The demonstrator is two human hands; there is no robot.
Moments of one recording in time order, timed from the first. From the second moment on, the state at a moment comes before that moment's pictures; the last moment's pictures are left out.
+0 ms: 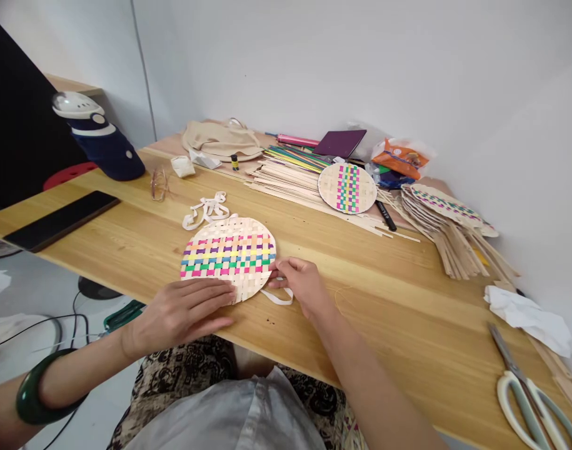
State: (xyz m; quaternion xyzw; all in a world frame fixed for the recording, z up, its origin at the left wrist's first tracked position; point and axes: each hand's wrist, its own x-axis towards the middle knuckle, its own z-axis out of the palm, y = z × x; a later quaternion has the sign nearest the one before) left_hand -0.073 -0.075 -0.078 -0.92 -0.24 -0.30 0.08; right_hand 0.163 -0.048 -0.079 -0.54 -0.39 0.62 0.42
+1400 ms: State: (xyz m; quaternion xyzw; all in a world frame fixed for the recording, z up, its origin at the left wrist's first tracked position) left_hand 0.015 0.001 -0.100 -0.84 -0.33 -0.31 -0.28; right_hand 0.238 -0.080 -0.067 -0.72 -0.51 0.29 0.37
